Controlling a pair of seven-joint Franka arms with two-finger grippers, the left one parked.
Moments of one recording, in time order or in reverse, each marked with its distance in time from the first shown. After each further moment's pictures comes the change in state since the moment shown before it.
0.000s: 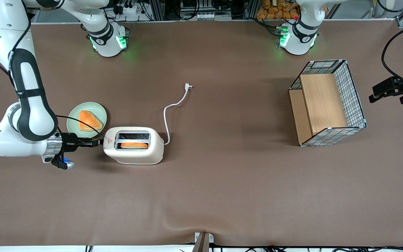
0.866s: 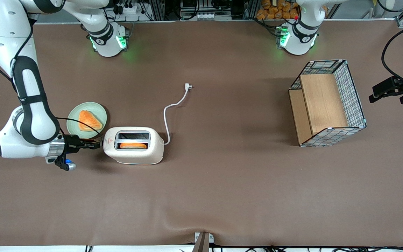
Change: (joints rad) arm -0.007 0.040 -0.007 0.001 0.047 0.009 0.000
